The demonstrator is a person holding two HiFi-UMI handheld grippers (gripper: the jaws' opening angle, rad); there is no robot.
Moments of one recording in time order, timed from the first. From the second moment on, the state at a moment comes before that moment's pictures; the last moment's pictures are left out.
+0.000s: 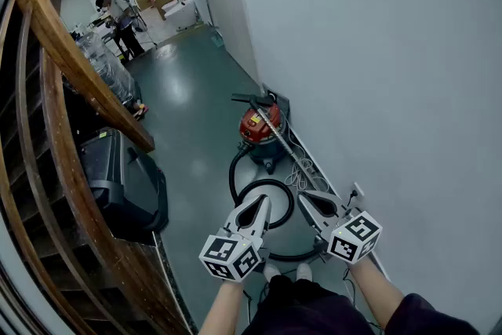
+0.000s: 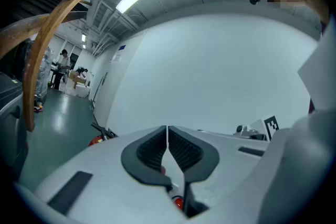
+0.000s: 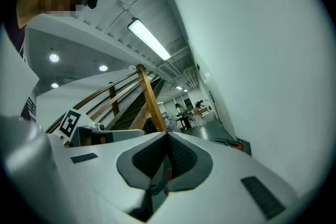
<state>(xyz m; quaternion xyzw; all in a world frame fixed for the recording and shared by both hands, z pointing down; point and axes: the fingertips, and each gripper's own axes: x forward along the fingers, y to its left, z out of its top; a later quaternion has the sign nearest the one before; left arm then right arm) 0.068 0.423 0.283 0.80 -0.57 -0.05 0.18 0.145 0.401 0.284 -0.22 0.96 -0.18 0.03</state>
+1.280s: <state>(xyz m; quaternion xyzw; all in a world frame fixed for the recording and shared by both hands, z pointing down) -0.012 0.376 0.320 0.81 -0.54 -0.05 0.23 0.098 0.340 0.308 -0.29 0.93 -0.20 0.02</state>
